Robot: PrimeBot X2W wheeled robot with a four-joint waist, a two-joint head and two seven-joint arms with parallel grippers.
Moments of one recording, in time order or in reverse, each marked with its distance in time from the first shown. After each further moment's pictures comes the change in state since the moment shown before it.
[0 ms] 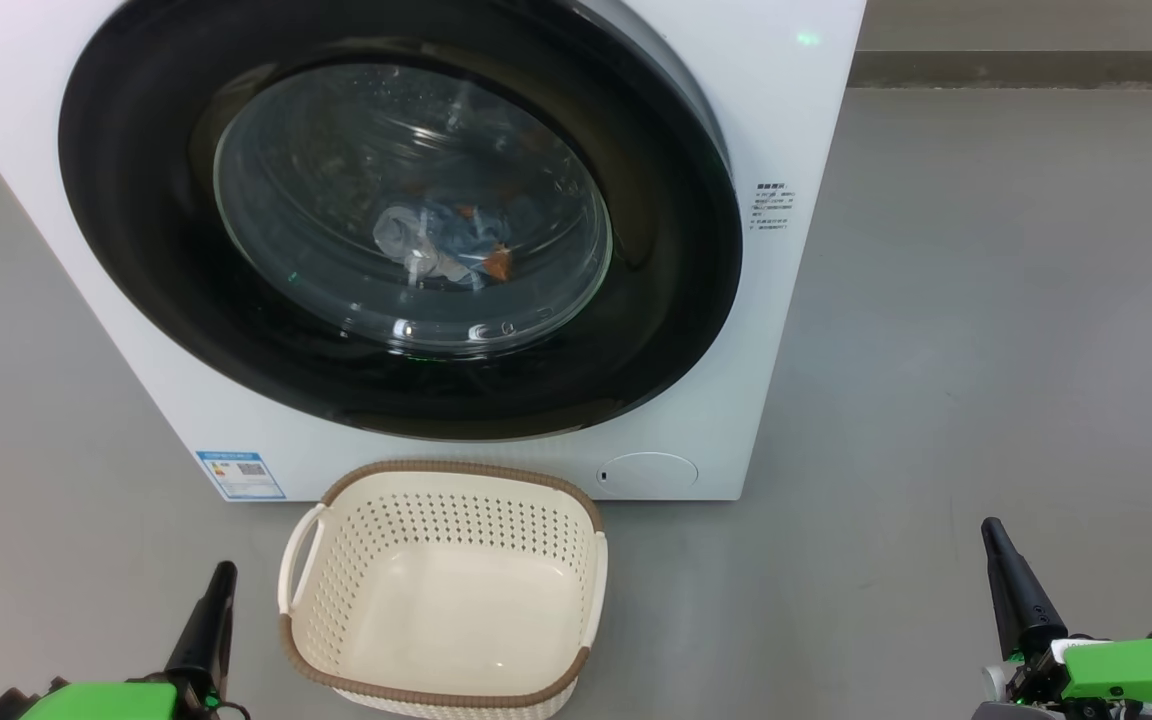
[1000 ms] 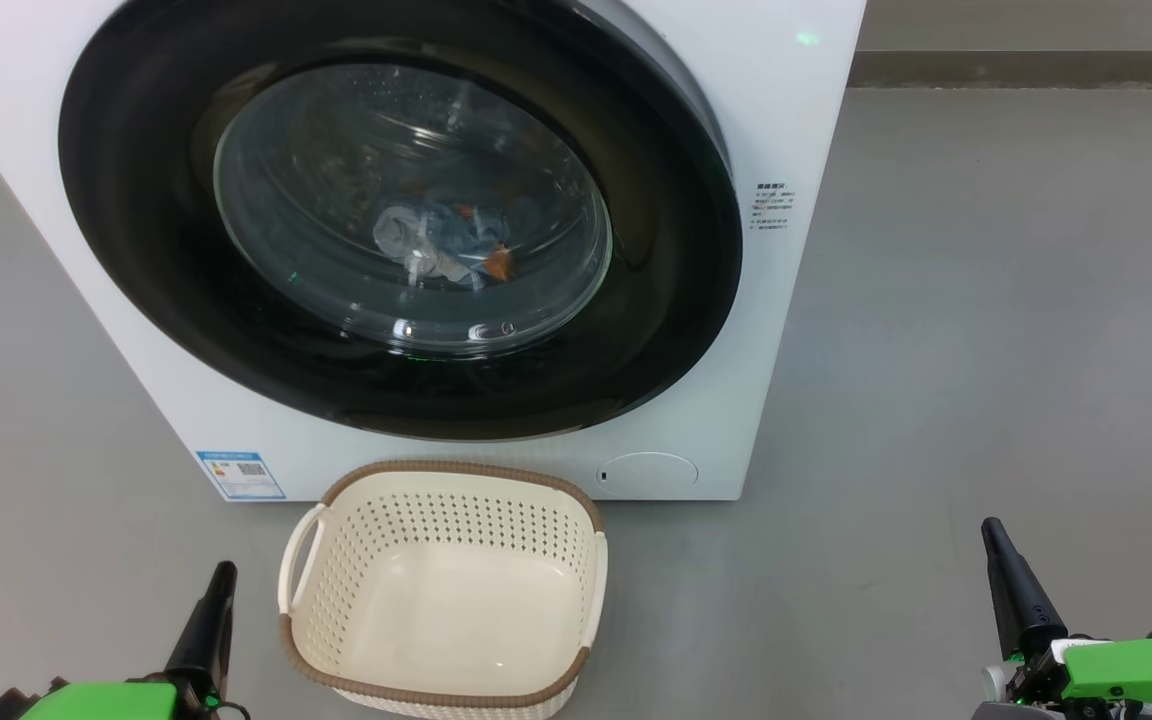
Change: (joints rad) left arm 0.000 0.000 0.000 0.000 0.000 0.000 0.000; right arm 0.000 0.000 0.000 0.000 0.000 0.000 0.000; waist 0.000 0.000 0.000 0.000
